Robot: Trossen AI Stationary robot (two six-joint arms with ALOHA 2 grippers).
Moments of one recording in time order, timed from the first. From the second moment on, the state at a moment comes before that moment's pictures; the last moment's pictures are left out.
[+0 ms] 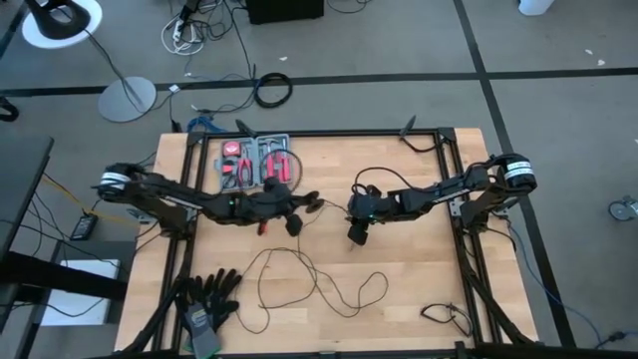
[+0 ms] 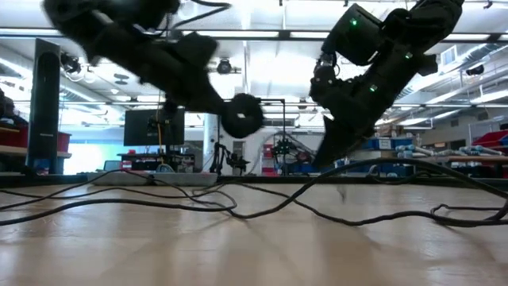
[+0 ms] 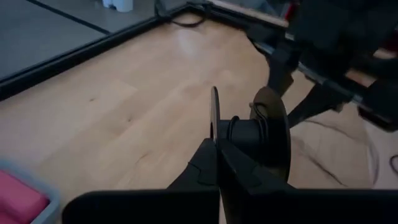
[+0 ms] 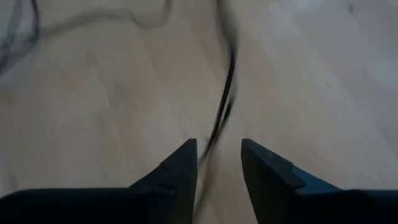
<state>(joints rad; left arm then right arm) -0.05 1.41 0.59 0.39 -0.47 -0.40 0.03 1.59 0.73 -0.04 0.25 0.37</state>
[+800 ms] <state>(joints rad) -0.07 1.36 0.35 0.72 -0.51 -0.48 0.05 1.56 0.73 -0.35 0.28 0.41</state>
